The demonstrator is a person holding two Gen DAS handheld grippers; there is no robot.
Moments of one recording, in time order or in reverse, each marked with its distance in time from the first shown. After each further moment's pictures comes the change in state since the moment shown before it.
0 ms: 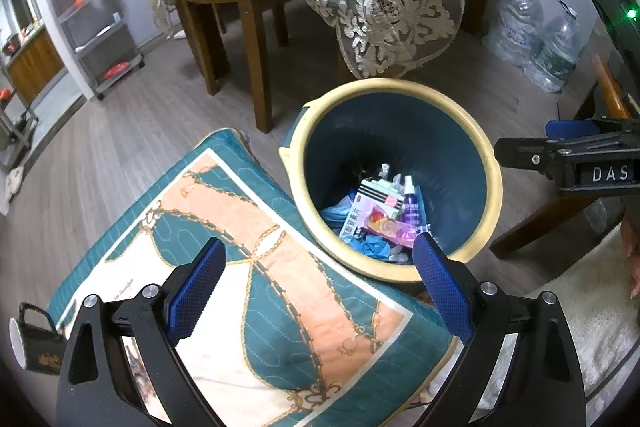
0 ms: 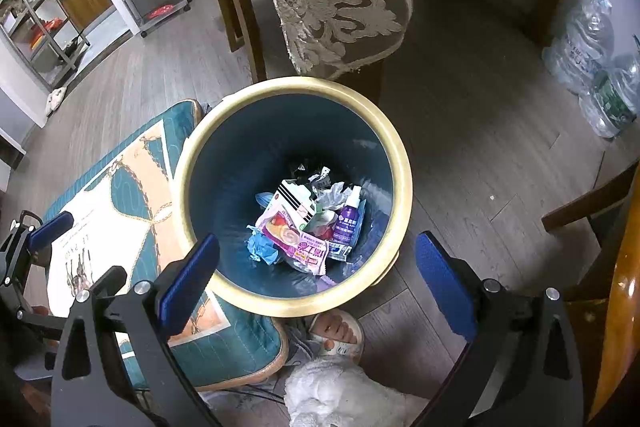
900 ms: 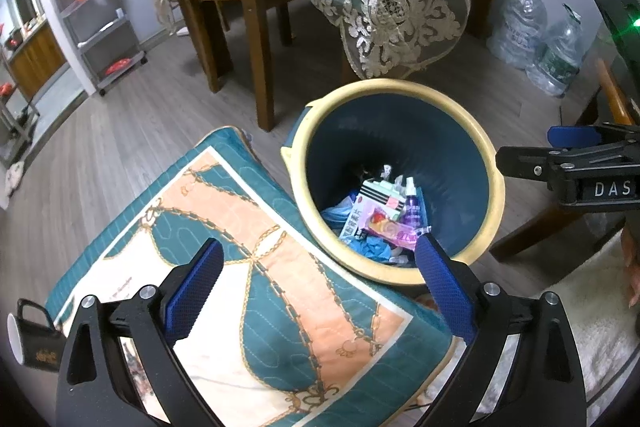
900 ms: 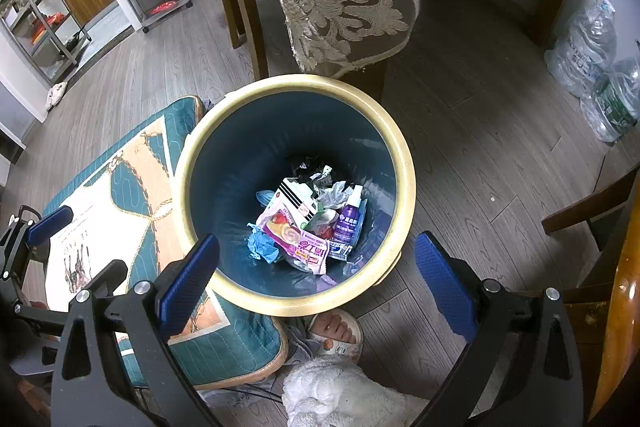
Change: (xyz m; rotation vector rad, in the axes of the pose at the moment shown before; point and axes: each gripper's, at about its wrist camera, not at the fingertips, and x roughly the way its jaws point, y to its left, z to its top) left arm 0.003 0.002 0.002 -0.012 0.006 0.007; right arm 0.001 0.002 0.000 -0.010 0.004 0.000
